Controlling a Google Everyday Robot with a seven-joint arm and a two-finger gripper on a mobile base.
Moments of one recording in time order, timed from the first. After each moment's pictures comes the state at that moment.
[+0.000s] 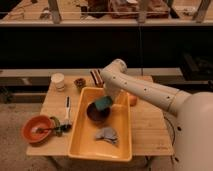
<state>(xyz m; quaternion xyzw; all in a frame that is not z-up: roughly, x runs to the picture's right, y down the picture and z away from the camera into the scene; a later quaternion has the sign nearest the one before) 0.034 0.046 0.860 -0.22 -0.13 -0.42 0.87</state>
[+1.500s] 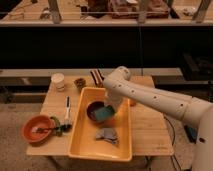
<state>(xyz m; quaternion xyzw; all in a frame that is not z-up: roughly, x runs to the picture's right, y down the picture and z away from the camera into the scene) 0.050 0.098 0.814 -0.24 -0.15 -0.44 0.85</state>
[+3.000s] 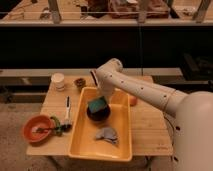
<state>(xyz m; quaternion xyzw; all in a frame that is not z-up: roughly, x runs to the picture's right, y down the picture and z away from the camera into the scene) -0.007 0.052 0.847 -0.21 -0.18 -0.44 0.85</state>
